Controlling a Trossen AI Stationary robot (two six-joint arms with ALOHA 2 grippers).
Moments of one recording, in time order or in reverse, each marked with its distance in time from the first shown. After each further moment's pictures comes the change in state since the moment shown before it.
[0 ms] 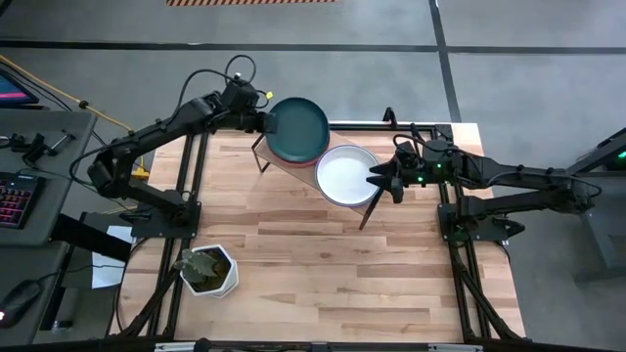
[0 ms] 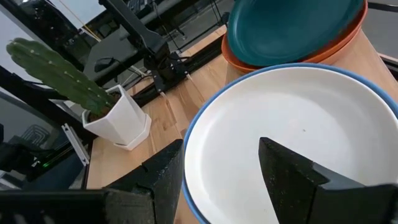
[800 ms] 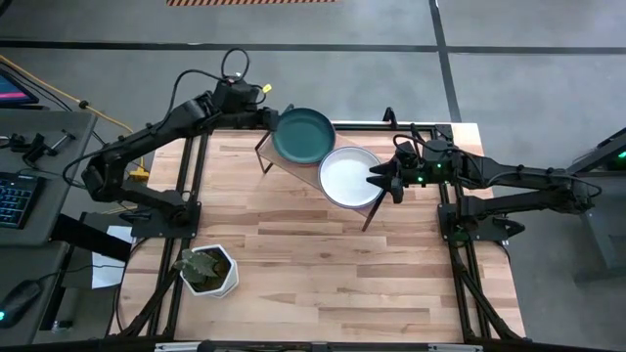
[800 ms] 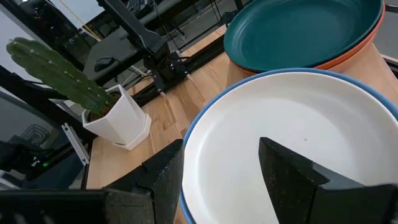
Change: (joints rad) left arm -0.034 -0.063 0.002 0.129 0.037 0.031; right arm 0.000 0.000 0.000 0.000 0.000 -0.003
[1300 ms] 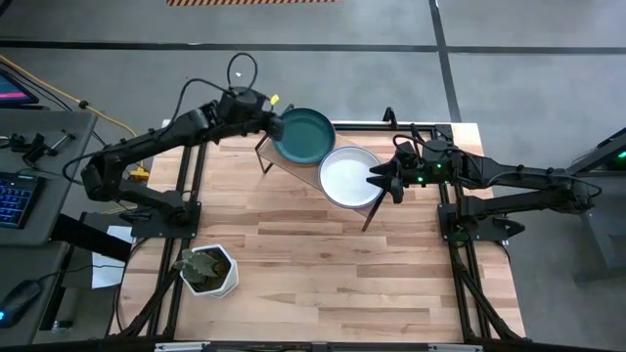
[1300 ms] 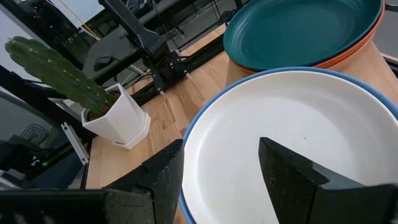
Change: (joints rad) left arm -0.107 -0.009 -0.016 0.054 -0.195 0.143; right arm 0.000 0.000 0.000 -0.004 0.000 0.000
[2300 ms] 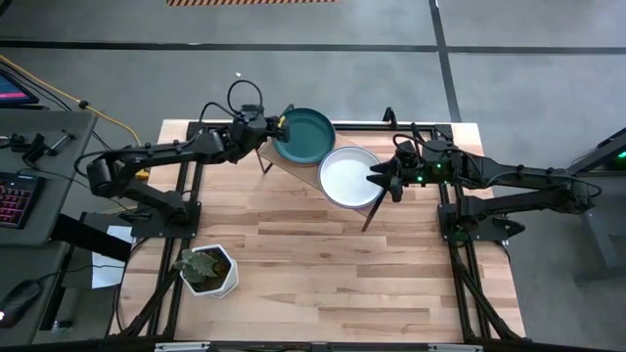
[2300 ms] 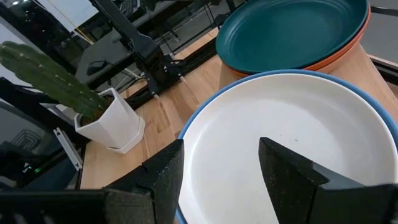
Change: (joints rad) left arm -0.077 0.047 -0.314 0.463 -0.397 -0.165; right arm 0.000 0.000 0.000 -0.002 0.030 0.008
